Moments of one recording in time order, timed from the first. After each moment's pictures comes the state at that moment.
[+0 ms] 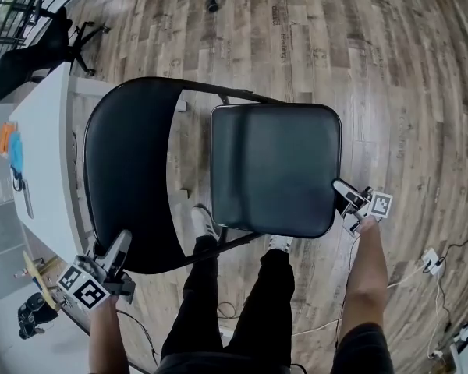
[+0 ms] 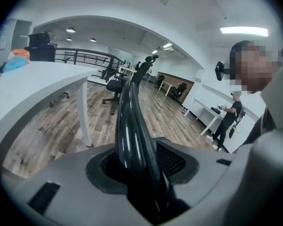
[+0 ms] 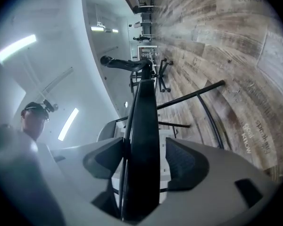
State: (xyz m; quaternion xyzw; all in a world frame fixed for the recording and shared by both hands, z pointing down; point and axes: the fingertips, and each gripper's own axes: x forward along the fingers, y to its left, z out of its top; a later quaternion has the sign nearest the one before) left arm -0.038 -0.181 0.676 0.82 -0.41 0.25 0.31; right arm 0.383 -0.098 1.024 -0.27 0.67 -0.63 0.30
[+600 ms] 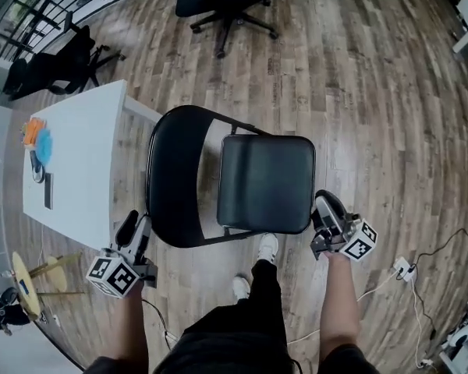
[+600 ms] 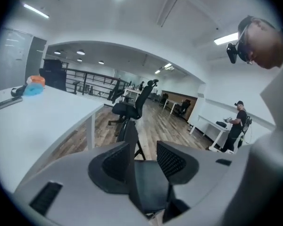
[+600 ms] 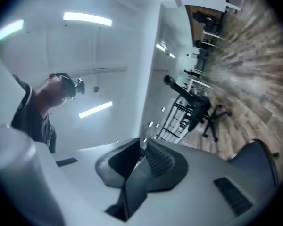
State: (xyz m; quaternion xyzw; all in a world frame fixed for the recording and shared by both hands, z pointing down) left arm -0.049 -0.152 0.525 0.82 -0.49 0.16 0.25; right arm 0.351 -0.084 0.619 -0.38 0.79 -0.32 0.35
